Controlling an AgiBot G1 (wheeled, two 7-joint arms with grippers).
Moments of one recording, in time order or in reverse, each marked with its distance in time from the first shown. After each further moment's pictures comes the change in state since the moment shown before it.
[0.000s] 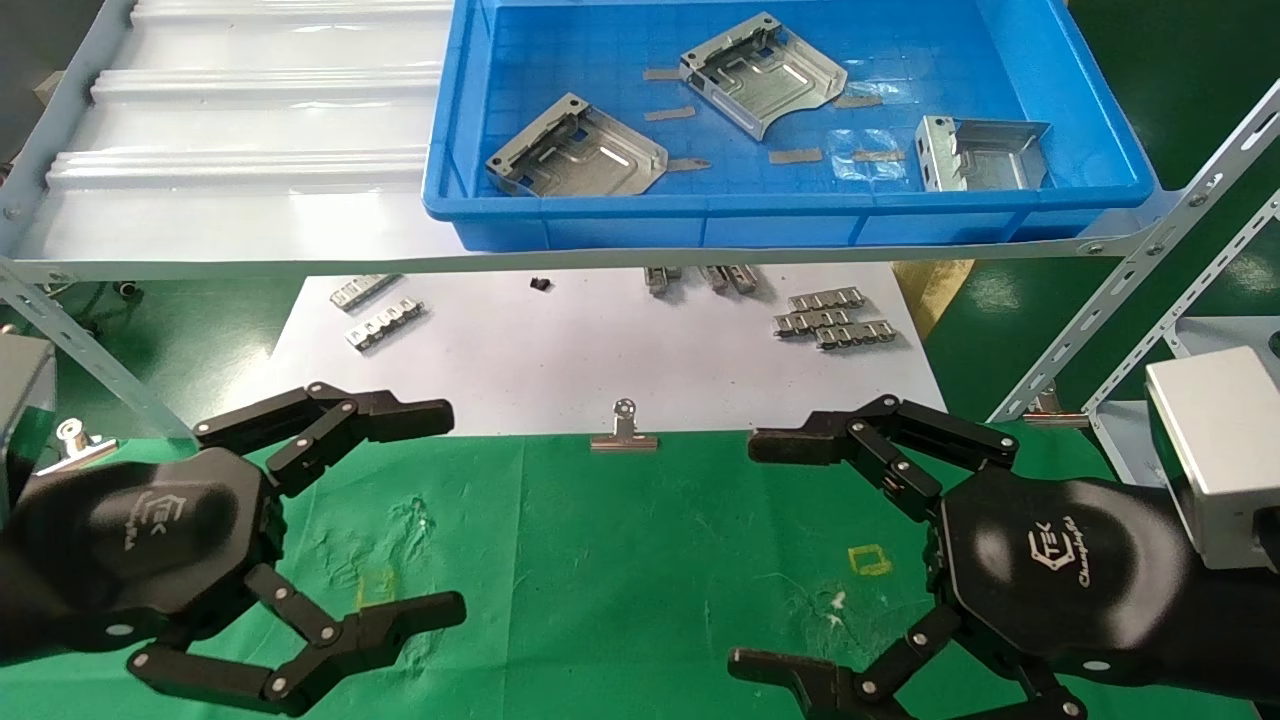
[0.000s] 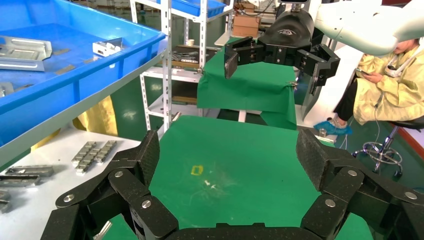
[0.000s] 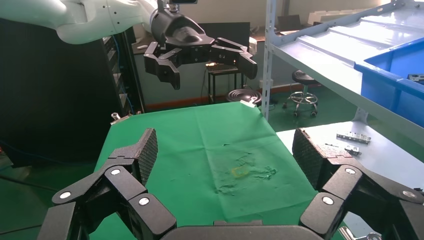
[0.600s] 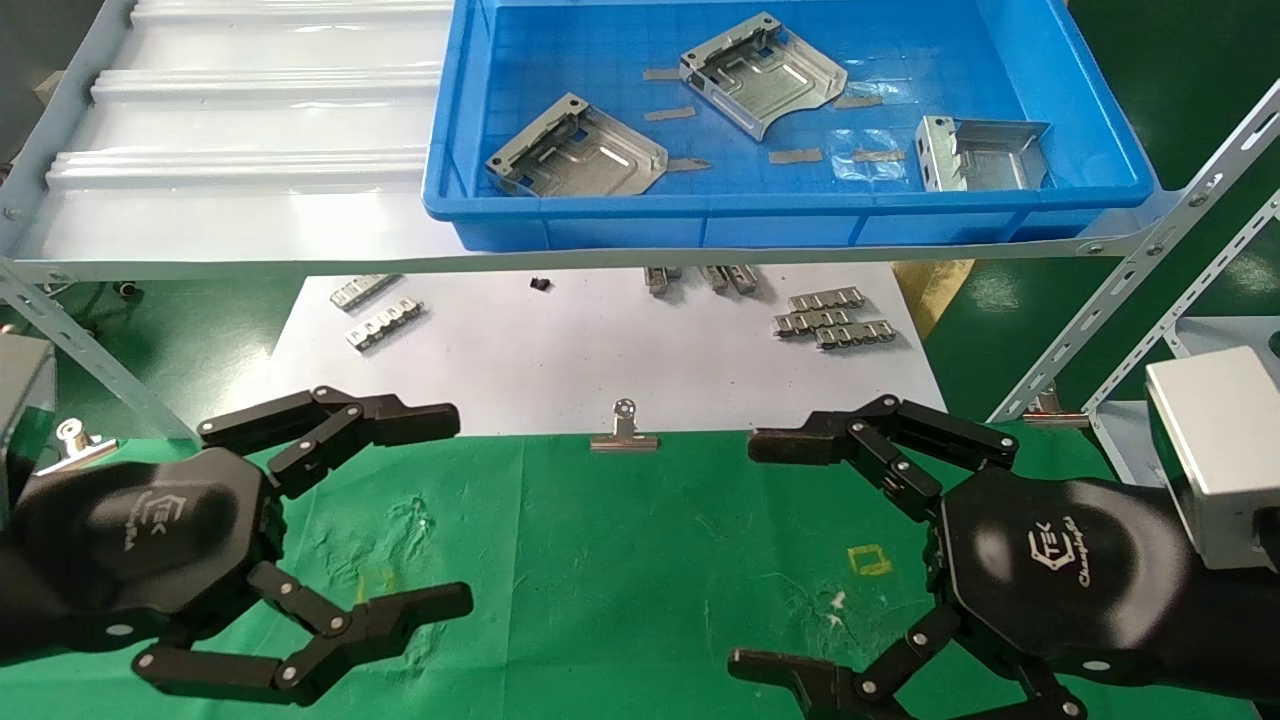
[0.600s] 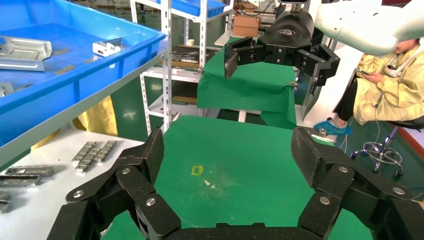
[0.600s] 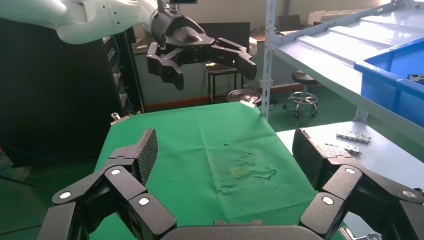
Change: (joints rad) left arm 0.000 0.000 0.000 0.000 0.000 0.000 0.000; right arm 0.000 0.000 0.000 0.000 0.000 0.000 0.000
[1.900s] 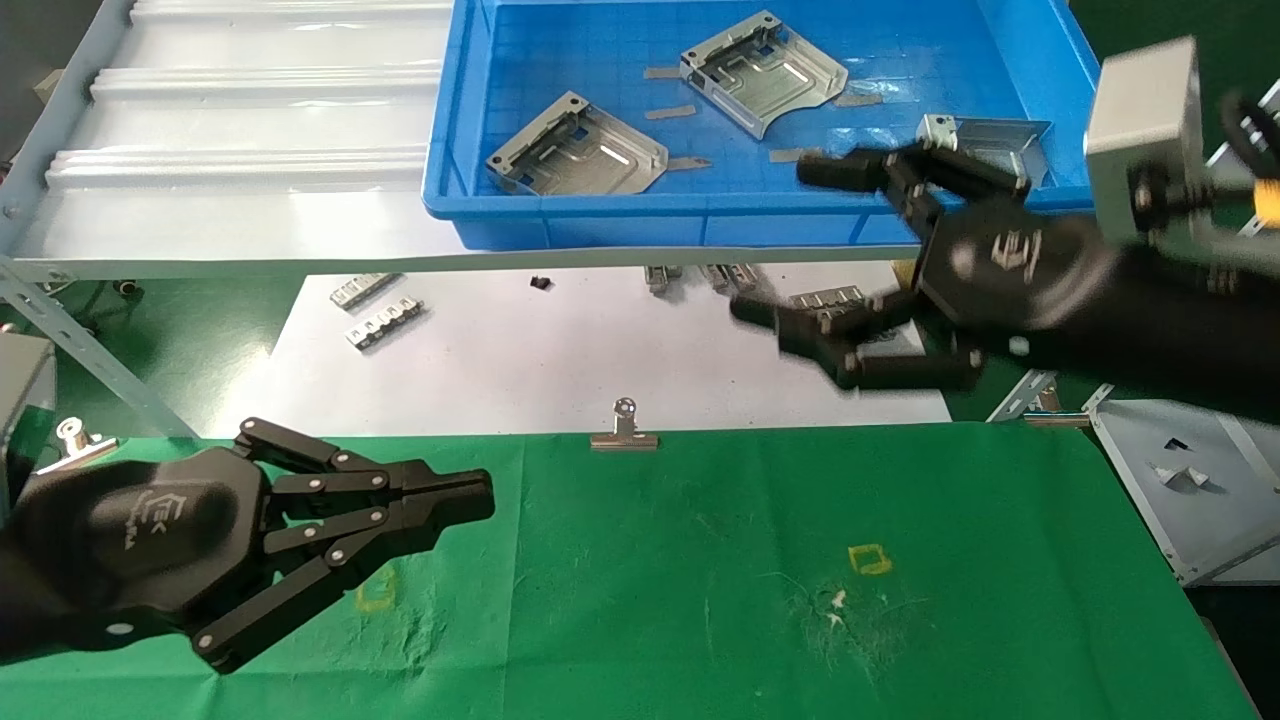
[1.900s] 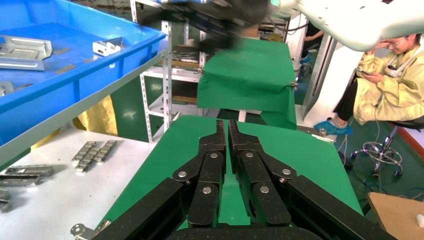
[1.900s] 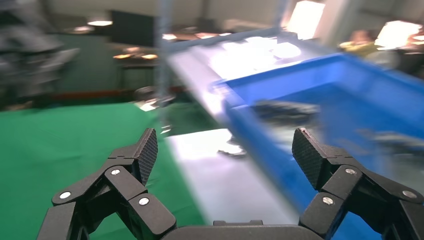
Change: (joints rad) left arm 0.000 0.000 0.000 0.000 0.000 0.000 0.000; right arm 0.278 -0.129 -0.033 -0.134 -0.228 0.242 -0.007
